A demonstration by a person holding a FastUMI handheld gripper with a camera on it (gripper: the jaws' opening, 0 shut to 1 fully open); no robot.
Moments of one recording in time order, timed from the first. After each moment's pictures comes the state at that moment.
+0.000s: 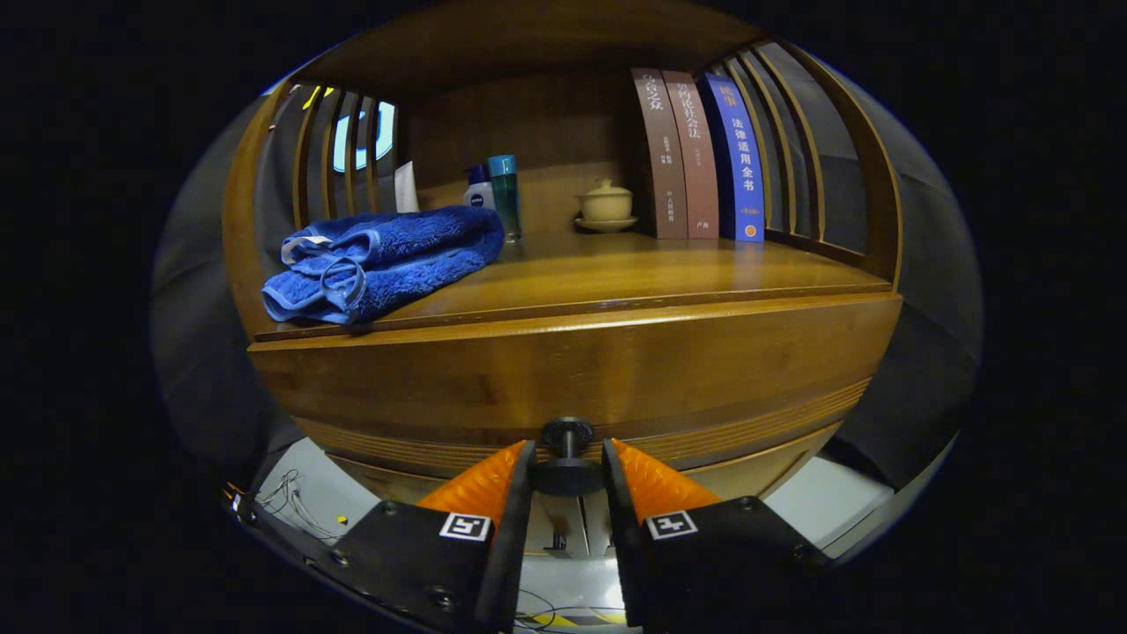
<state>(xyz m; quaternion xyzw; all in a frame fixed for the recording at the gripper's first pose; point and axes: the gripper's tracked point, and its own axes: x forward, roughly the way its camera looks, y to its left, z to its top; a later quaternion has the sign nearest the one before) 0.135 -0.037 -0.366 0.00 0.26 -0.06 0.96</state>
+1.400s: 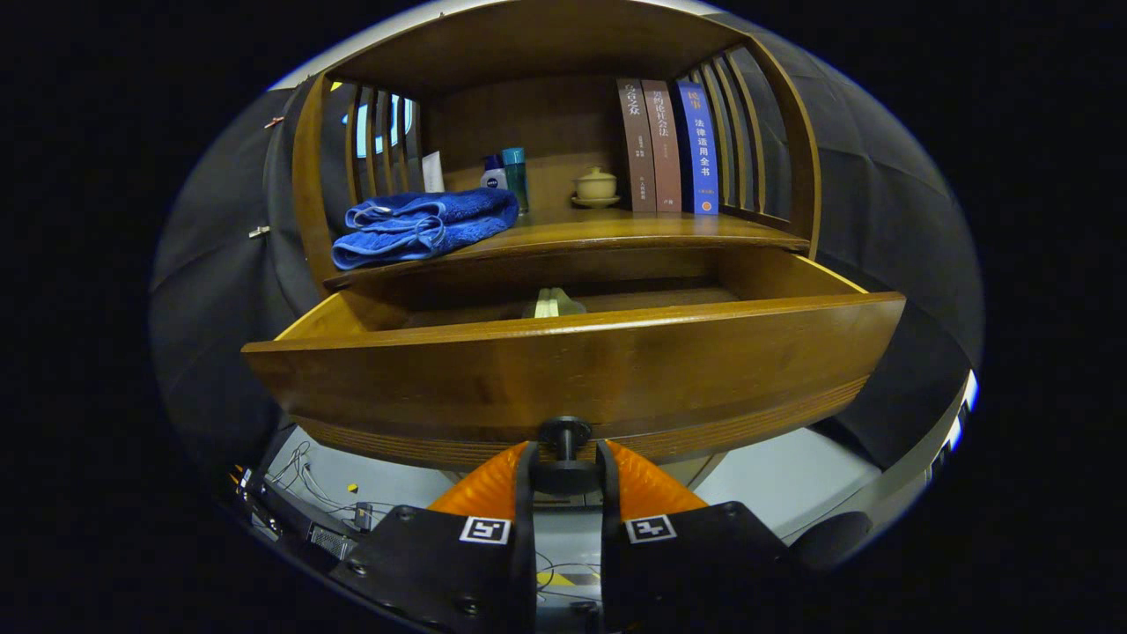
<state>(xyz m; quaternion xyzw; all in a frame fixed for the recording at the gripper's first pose) 0.005 -0.025 -0.353 0.01 0.30 -0.06 0.95</state>
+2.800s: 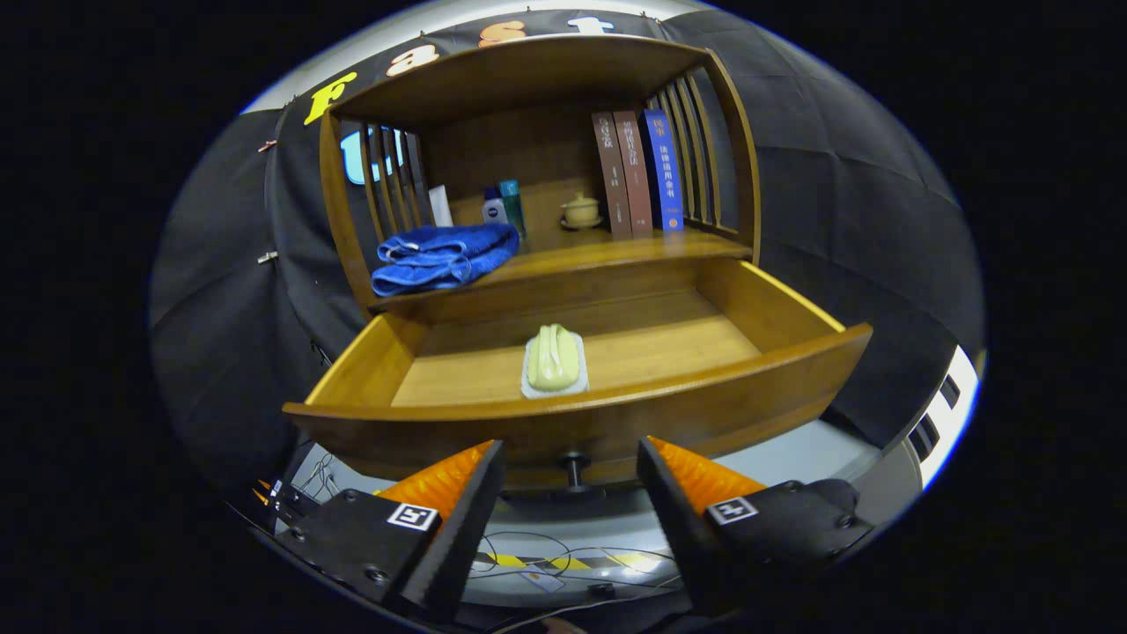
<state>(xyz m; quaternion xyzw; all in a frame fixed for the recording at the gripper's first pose) -0.053 -0.018 -0.274 0.04 0.28 -0.07 0.96</state>
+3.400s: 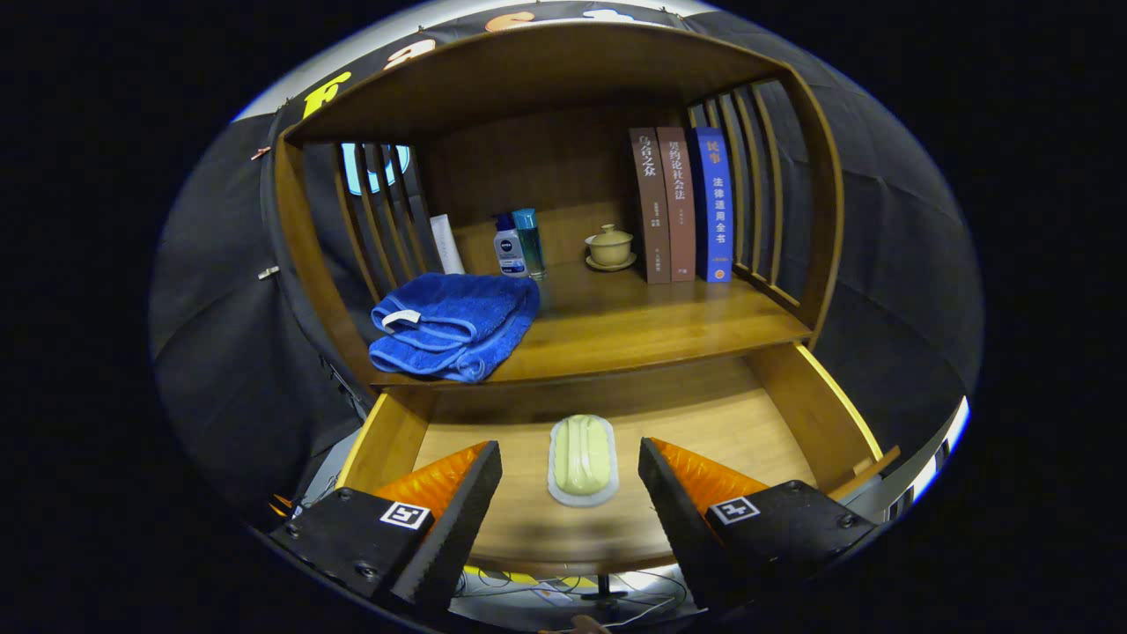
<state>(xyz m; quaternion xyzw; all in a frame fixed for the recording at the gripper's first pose) 0.078 -0.008 -0.235 0.04 0.31 -0.05 0.95</state>
